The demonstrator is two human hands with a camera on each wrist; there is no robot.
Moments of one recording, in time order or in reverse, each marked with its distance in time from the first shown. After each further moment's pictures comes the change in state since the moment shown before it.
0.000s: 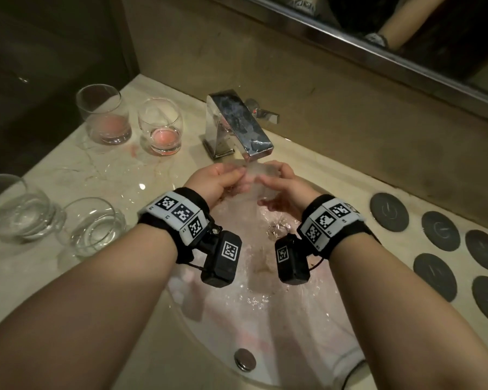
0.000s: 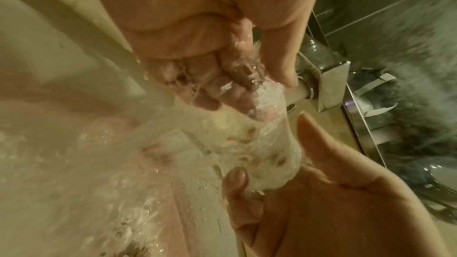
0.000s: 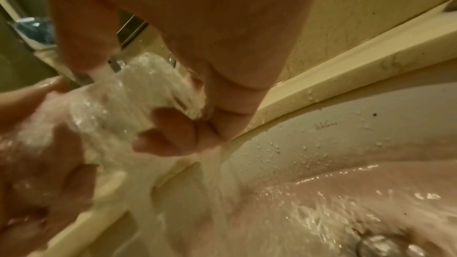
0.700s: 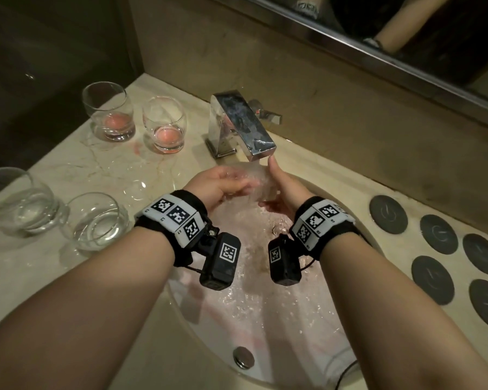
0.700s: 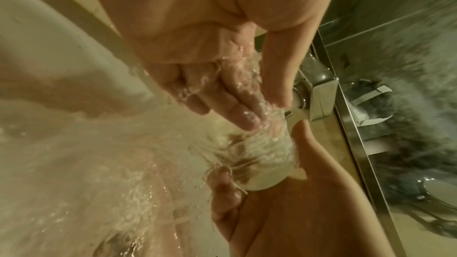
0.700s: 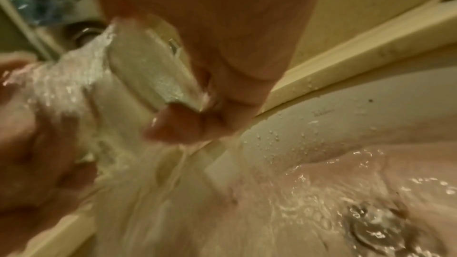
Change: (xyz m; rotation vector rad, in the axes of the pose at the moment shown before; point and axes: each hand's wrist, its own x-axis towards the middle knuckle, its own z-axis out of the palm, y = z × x) left_hand -0.006 -0.005 -0.004 -0.003 -0.050 -0.040; right_hand -0.002 0.001 0.008 -0.142 0.007 0.047
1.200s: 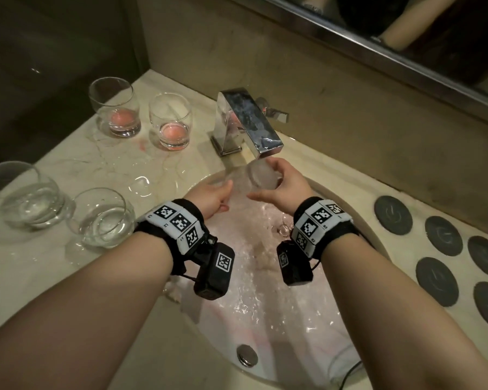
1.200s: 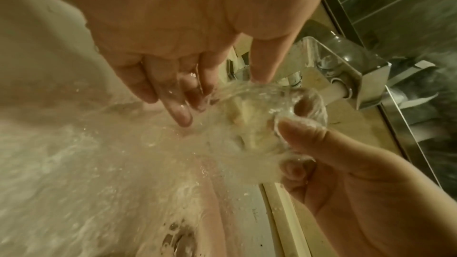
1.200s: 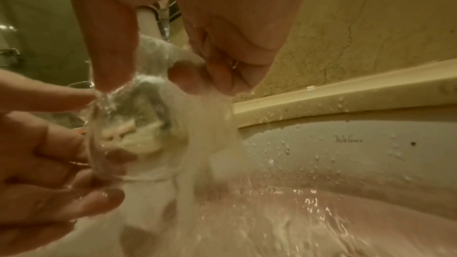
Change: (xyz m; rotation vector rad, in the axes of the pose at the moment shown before) left_hand -0.012 -0.012 -0.008 0.243 0.156 -0.153; right_hand 0.003 -0.001 0.007 -0.441 0.220 -0.334
